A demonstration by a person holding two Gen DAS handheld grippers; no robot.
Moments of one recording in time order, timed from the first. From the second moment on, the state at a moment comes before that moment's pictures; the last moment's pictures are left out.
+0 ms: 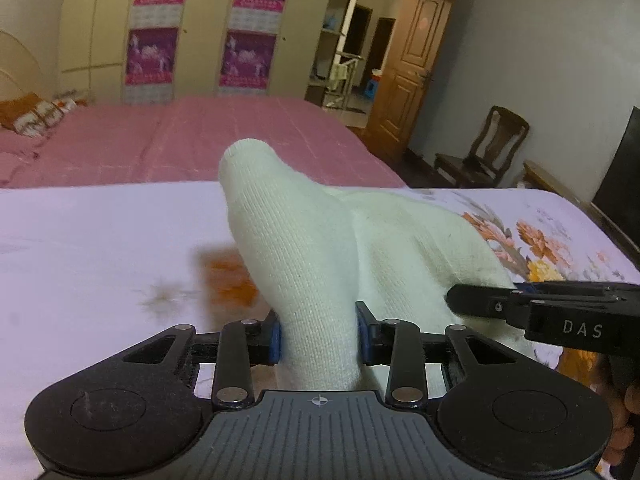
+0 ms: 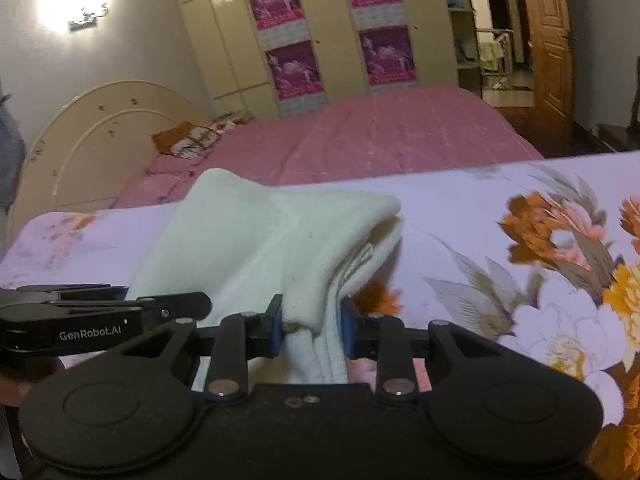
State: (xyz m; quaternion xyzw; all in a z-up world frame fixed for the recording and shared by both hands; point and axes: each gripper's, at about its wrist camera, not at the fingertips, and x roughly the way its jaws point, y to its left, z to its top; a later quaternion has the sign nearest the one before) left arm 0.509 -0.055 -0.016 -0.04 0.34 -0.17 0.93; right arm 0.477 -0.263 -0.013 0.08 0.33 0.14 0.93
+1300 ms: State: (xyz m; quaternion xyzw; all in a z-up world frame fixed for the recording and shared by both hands) left arm 0.425 0.144 -0.070 -0.07 0.34 -0.01 0.94; right arm 0.469 -0.063 -0.047 -0.01 0.38 0.24 0.89
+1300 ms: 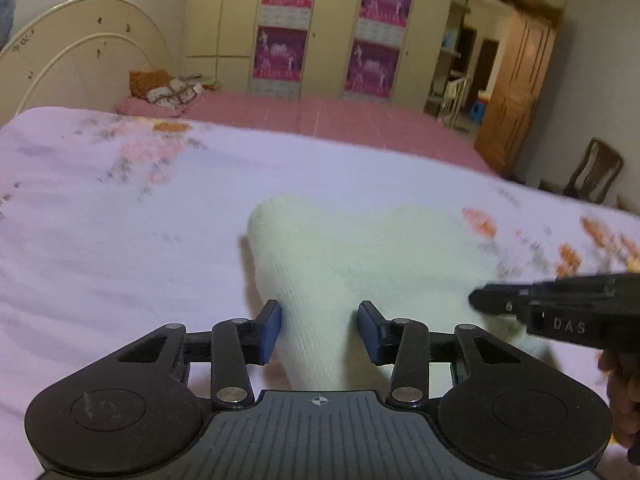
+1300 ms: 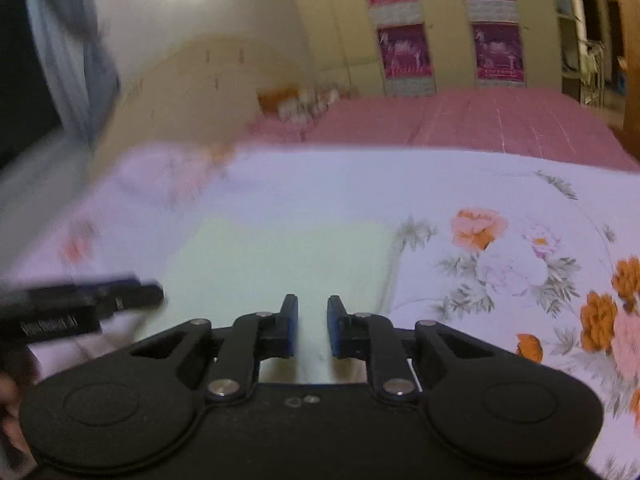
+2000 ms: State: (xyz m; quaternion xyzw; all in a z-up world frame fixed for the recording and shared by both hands) left arm 0.322 0.122 -0.078 -0.06 0.37 0.01 0.93; right arm 0.383 -0.091 -0.055 -0.08 0.38 0.25 0.89
